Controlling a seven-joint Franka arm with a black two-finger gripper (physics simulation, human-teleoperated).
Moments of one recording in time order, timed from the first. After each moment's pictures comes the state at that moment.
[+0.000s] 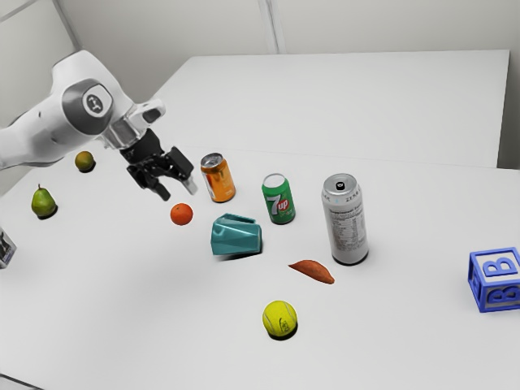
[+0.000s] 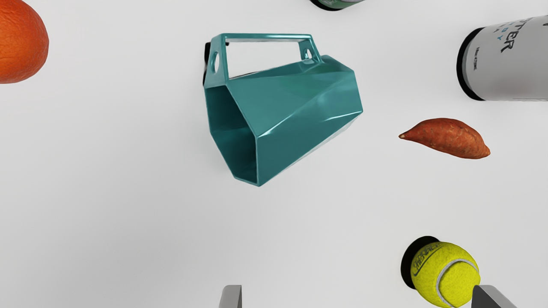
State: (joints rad) arm 0.03 -0.08 0.08 -2.07 -0.40 1.92 0.29
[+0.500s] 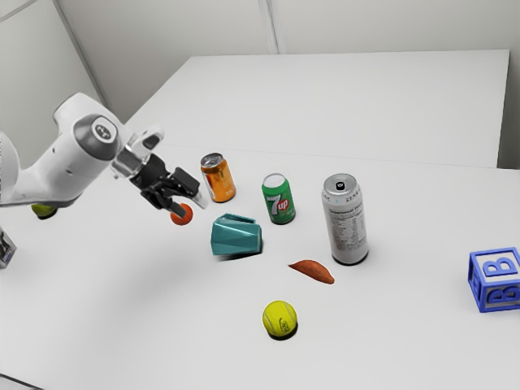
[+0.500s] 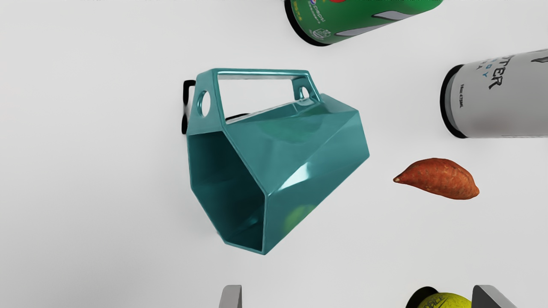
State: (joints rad) arm 0.06 -0.01 0.09 -2.18 -0.65 2.09 0.54
